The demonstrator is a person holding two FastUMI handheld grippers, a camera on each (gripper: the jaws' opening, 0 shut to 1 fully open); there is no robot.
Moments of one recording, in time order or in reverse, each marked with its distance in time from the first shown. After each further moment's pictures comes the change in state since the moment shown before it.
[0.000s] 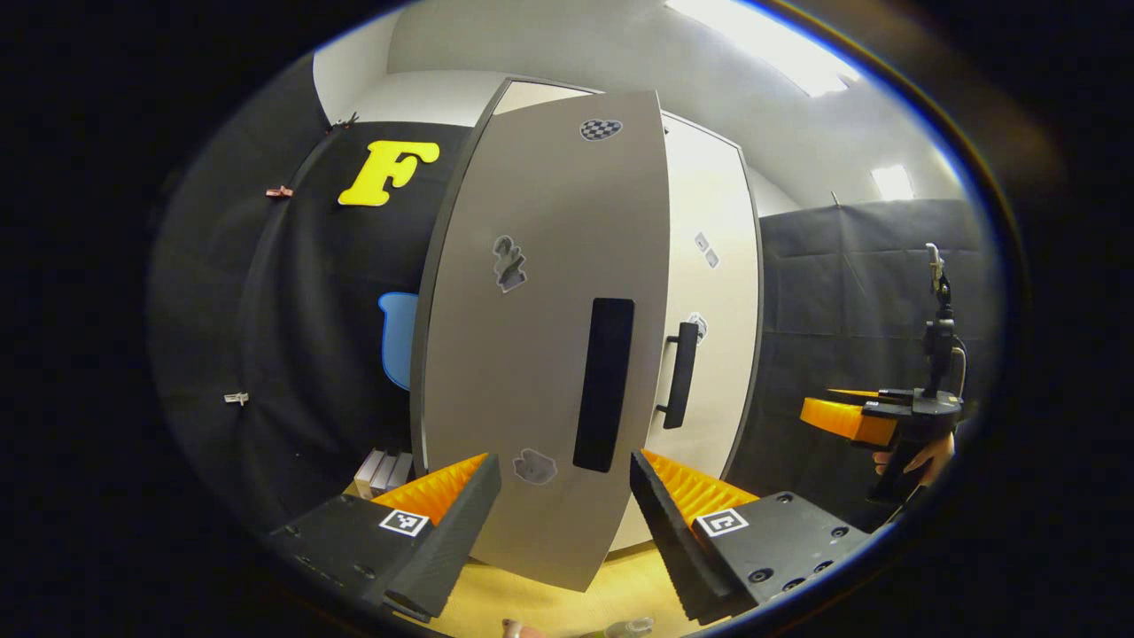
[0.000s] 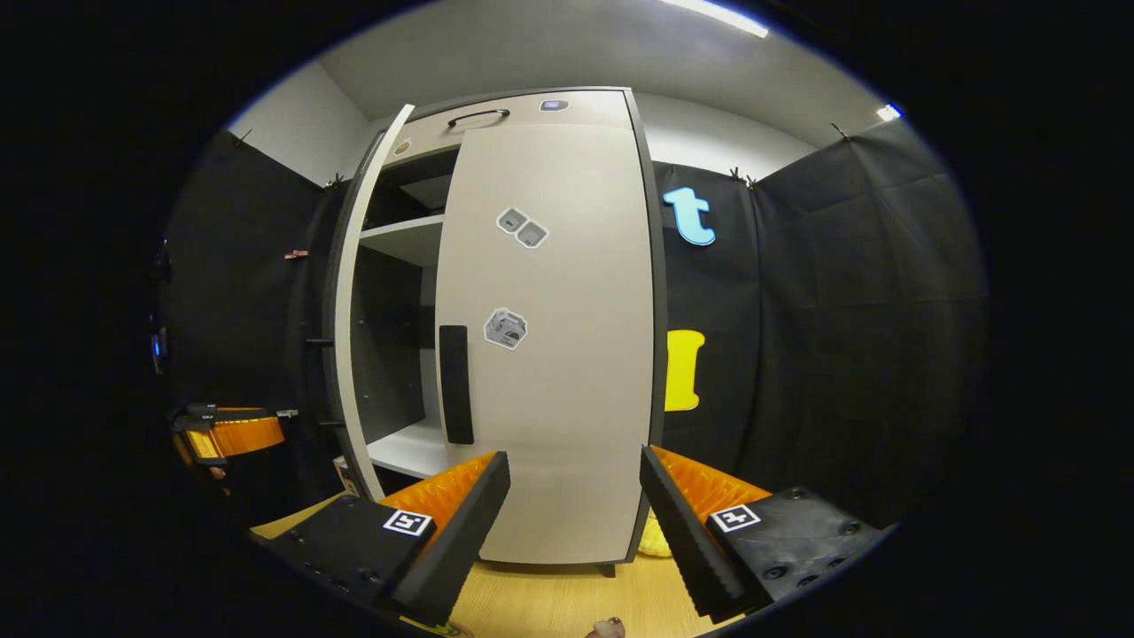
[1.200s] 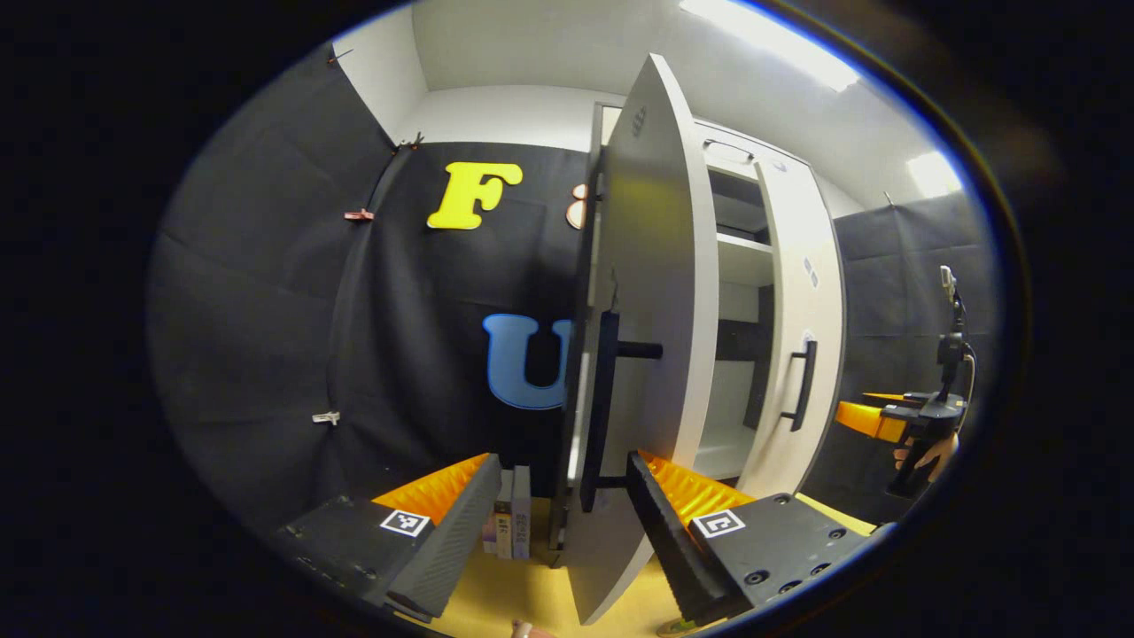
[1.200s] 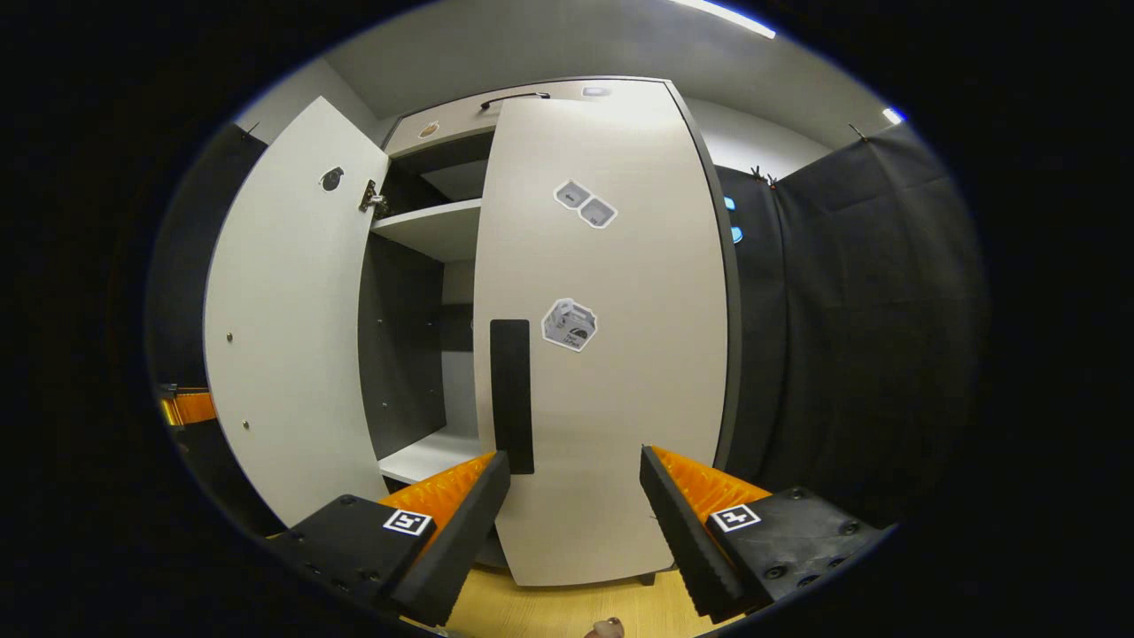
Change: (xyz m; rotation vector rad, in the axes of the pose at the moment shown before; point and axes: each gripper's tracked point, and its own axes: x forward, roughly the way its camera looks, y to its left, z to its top) left arm -0.055 0.121 0.026 -0.005 -0.030 0.204; right arm 0.042 0.063 -0.008 0.006 -0.015 0.030
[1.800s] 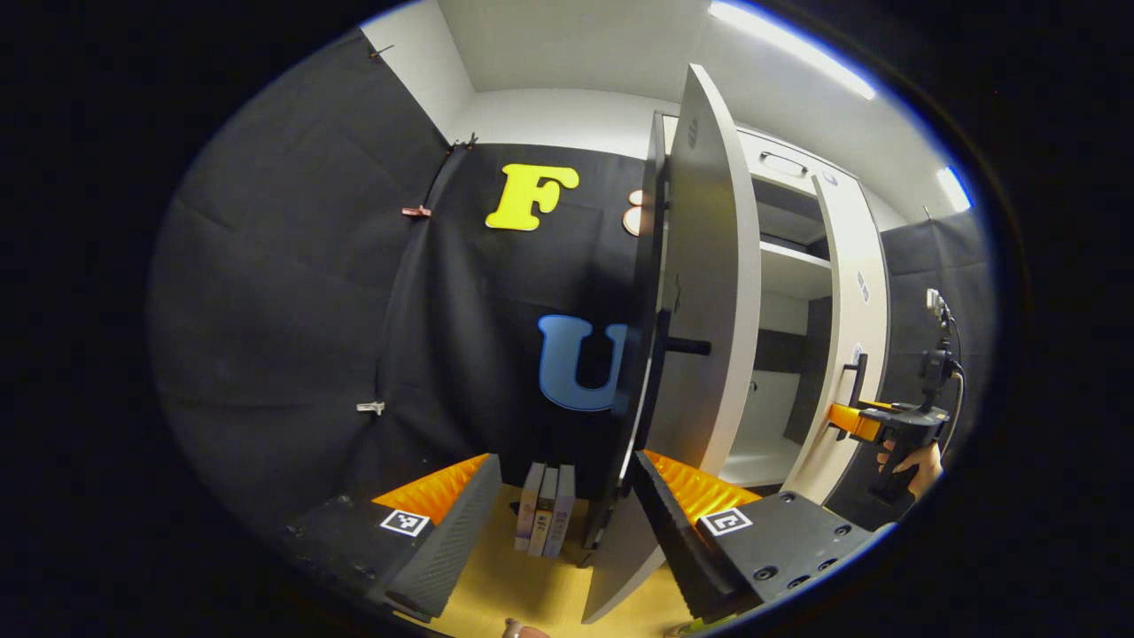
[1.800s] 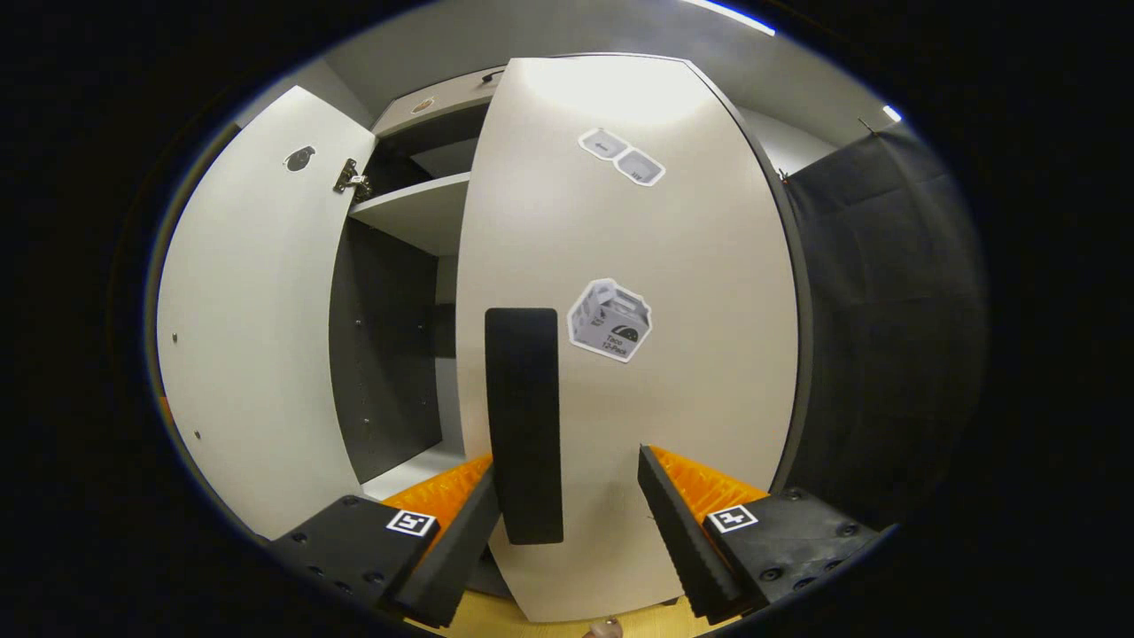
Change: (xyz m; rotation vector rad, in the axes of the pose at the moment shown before) left arm -0.018 0.057 0.003 -0.040 -0.022 0.151; right arm 0.081 0.028 -0.010 0.019 -0.003 0.013
